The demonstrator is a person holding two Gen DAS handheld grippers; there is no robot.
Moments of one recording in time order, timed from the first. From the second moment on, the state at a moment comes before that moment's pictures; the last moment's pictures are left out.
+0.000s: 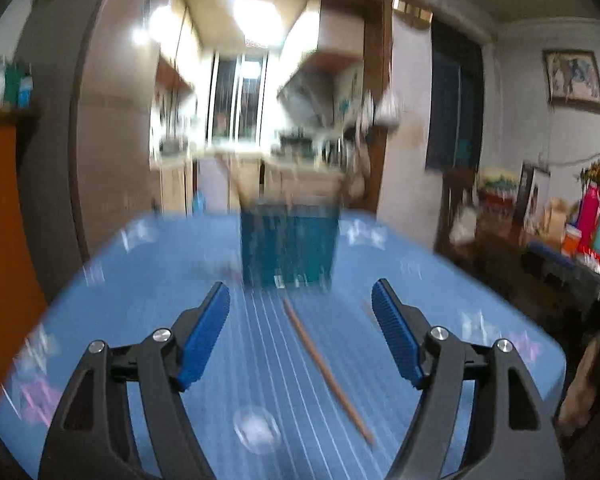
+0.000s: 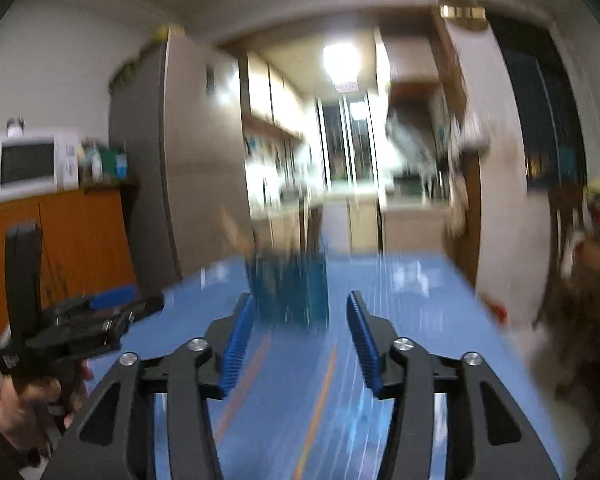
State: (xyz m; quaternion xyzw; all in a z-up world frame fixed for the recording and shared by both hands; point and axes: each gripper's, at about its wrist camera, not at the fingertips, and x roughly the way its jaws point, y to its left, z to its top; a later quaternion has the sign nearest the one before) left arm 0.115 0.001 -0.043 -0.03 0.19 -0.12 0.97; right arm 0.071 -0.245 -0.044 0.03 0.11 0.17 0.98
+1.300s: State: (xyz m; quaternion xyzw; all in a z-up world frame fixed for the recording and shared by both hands) left arm 0.084 -0.069 -0.152 0.04 0.21 -0.13 0.97; right arm 0.077 -0.219 -0.163 0.01 0.22 0.14 0.97
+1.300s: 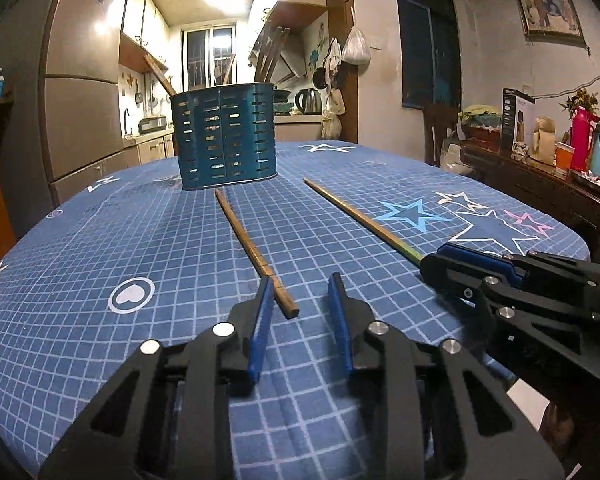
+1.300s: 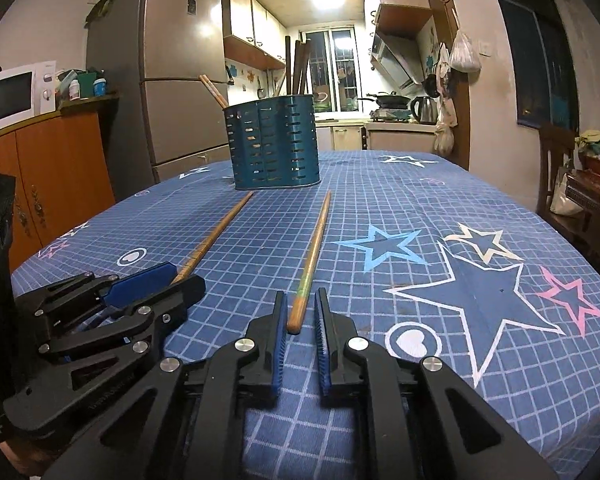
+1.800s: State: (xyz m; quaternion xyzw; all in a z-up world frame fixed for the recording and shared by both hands) left arm 0.085 -0.066 -0.152 0.03 0.21 -0.11 0.97; right arm 0.071 -0.218 -0.168 0.00 0.21 0.13 0.97
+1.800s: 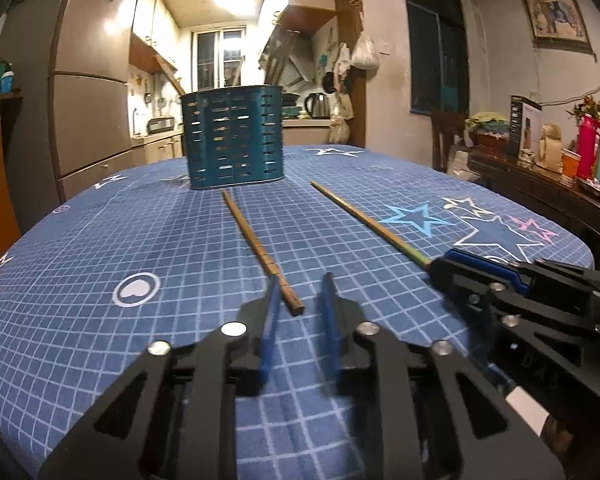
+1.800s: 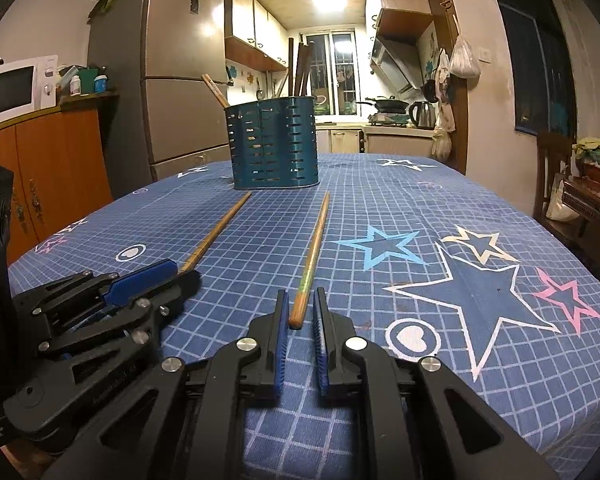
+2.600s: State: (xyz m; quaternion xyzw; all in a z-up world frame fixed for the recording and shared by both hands) left arm 0.071 -0.051 -0.133 0.02 0.18 -0.10 0.98; right arm 0.056 -0.223 -0.150 0.00 0.17 0.11 0.98
